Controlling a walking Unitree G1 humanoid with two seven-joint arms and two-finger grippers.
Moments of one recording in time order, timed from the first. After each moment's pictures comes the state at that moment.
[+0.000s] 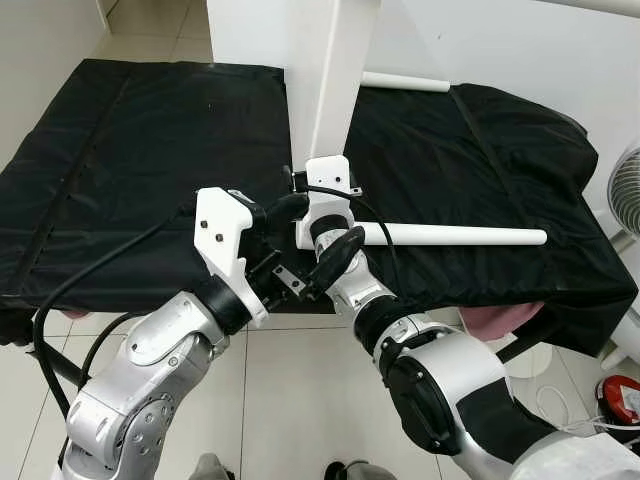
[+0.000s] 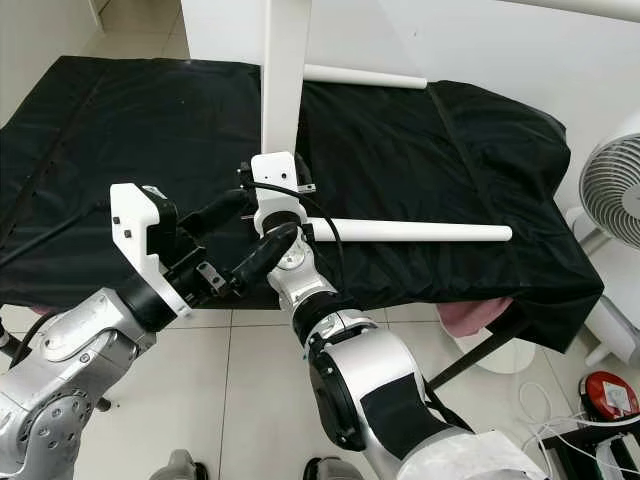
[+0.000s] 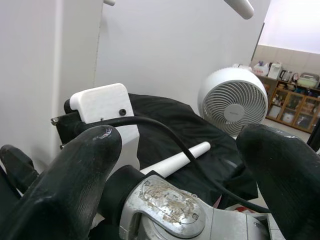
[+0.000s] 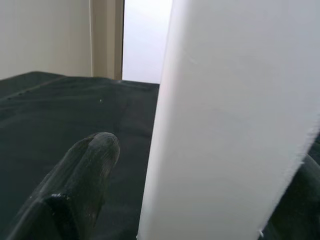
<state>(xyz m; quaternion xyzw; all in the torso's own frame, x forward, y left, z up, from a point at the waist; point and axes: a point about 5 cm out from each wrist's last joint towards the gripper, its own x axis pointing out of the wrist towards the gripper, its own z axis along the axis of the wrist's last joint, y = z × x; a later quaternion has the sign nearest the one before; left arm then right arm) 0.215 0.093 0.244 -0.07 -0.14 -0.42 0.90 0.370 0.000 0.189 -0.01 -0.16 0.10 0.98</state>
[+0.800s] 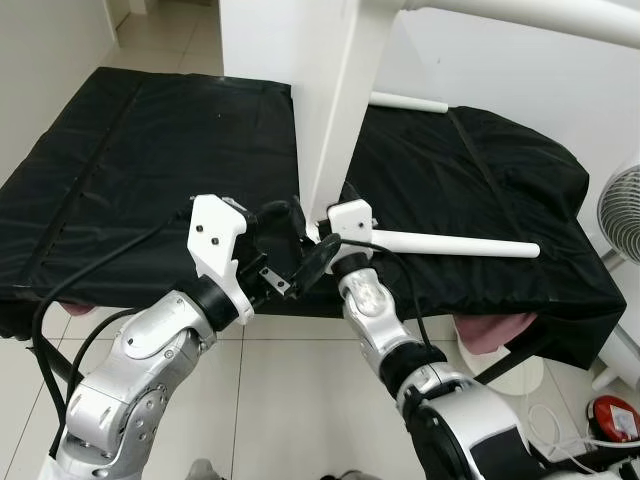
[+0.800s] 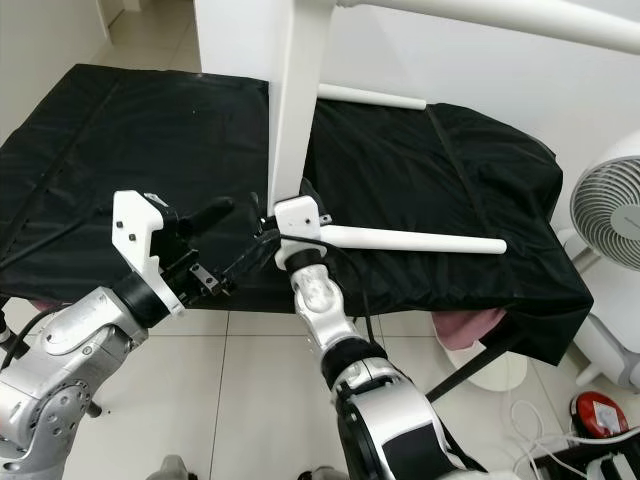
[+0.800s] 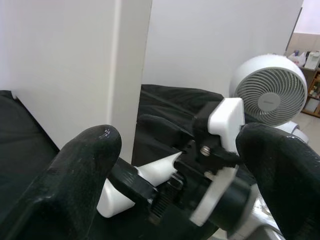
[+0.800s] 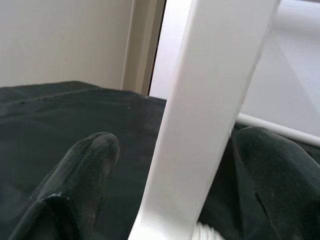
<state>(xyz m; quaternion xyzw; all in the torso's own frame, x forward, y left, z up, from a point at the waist) 0.235 0.107 0.221 -0.03 -0.11 -0.37 0.92 0.338 -0.038 0.141 -0.02 -0.21 0.16 0.97</state>
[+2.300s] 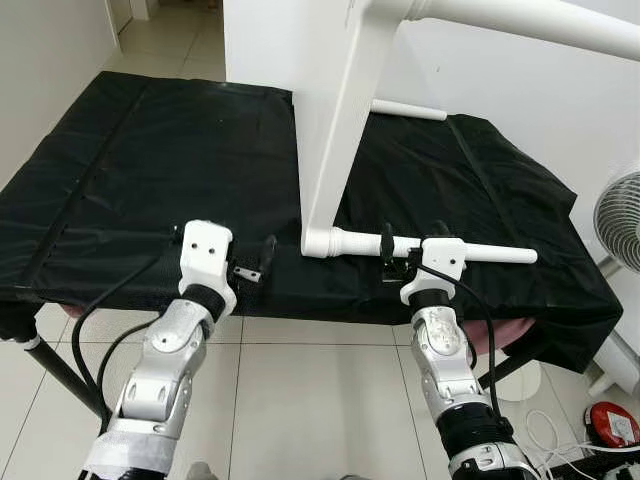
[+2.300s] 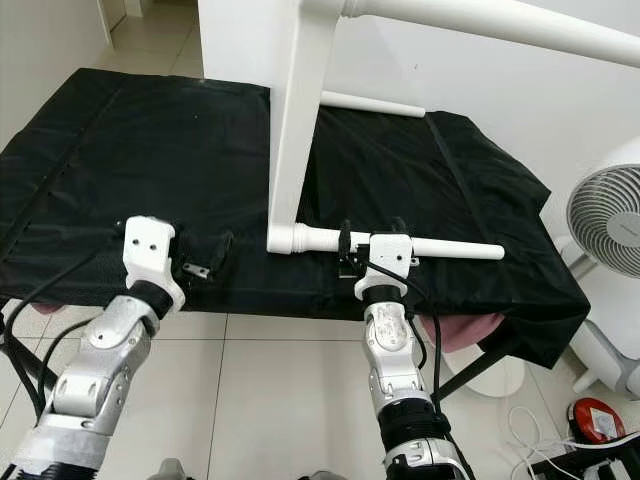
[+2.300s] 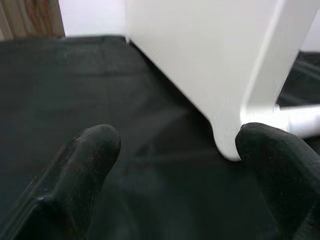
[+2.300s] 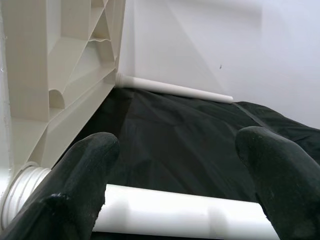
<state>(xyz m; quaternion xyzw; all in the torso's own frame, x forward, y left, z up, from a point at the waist) 0.287 0.136 0.146 0.02 -0.05 -0.15 0.99 0.315 -0.137 0.129 -0.02 -0.16 -0.01 0.99</state>
